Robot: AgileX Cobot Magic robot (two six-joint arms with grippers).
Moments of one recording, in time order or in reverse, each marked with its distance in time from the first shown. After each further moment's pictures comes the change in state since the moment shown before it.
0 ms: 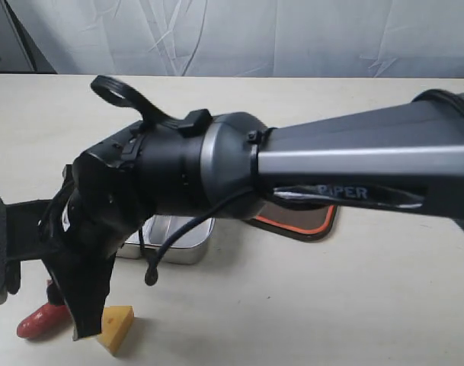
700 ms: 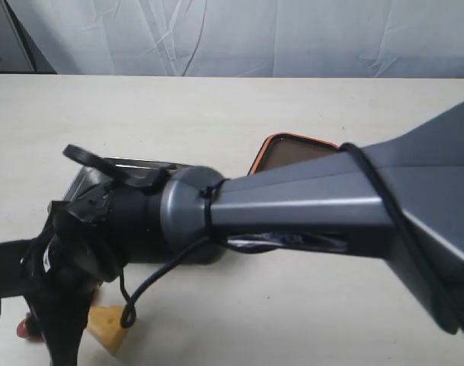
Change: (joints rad) left arm 0.000 0.000 0.000 0.005 -0.001 0.003; right arm 0.050 0.091 0.000 0.064 -0.121 0.019
